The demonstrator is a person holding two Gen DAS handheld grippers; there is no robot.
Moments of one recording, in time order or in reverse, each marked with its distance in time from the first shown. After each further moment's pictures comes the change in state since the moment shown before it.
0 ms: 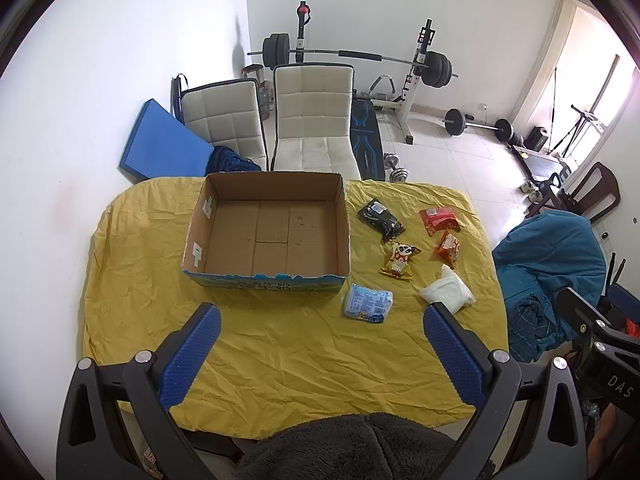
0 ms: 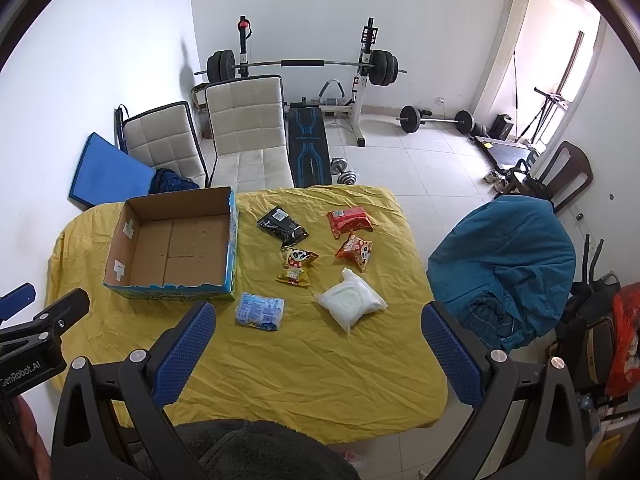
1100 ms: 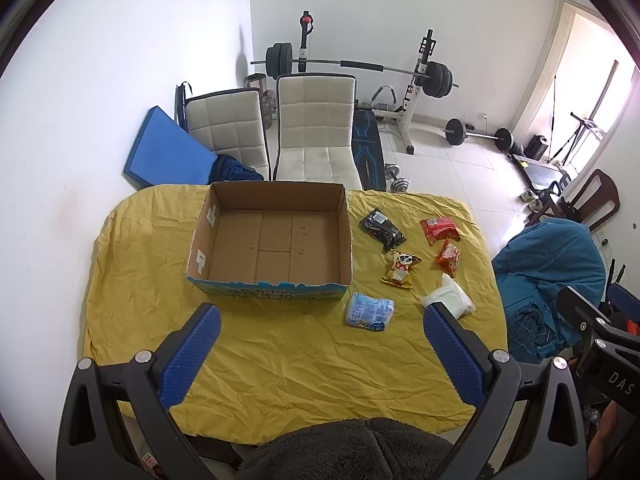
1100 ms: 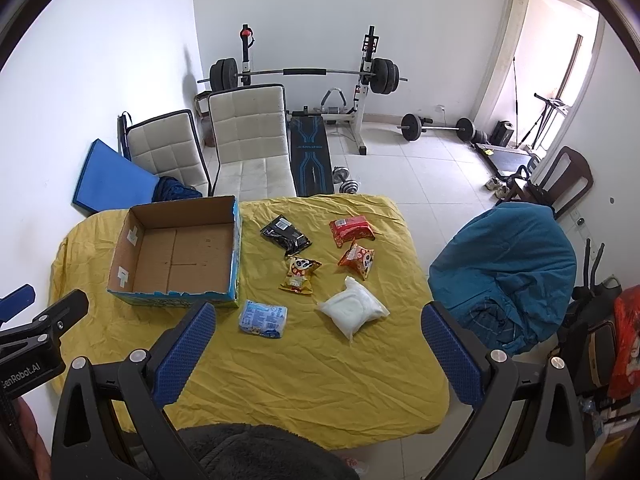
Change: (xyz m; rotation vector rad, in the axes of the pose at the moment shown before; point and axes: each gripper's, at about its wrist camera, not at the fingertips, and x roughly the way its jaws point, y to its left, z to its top) left arm -0.013 0.001 0.005 -0.006 -0.030 0.009; right arm -0.011 0.005 0.009 -0.003 -0.025 0.005
